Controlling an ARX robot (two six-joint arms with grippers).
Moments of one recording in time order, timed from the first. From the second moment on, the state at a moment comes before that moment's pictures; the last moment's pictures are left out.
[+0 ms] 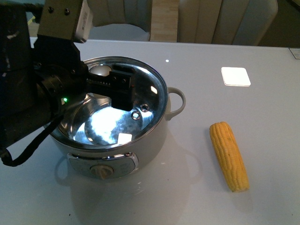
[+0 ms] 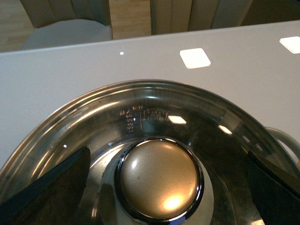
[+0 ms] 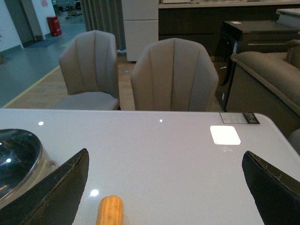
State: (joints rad) left arm -0.41 2.01 0.61 1.01 -0.05 -0.03; right arm 0.00 0.00 0.02 0.00 0.00 0.00
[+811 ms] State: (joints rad) left arm -0.41 2.12 0.73 0.95 -0.08 -0.05; right arm 0.00 0.00 0.02 0.00 0.00 0.00
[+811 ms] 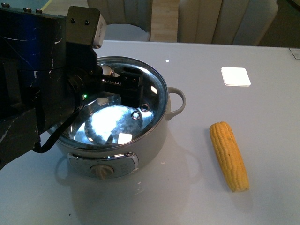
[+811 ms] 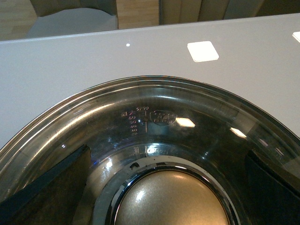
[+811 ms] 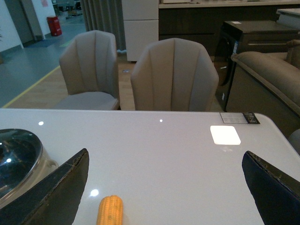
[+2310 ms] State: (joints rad) left arm -0.42 1.94 0.77 0.82 -0.14 -0.02; right arm 0.00 0.00 0.02 0.00 0.00 0.00
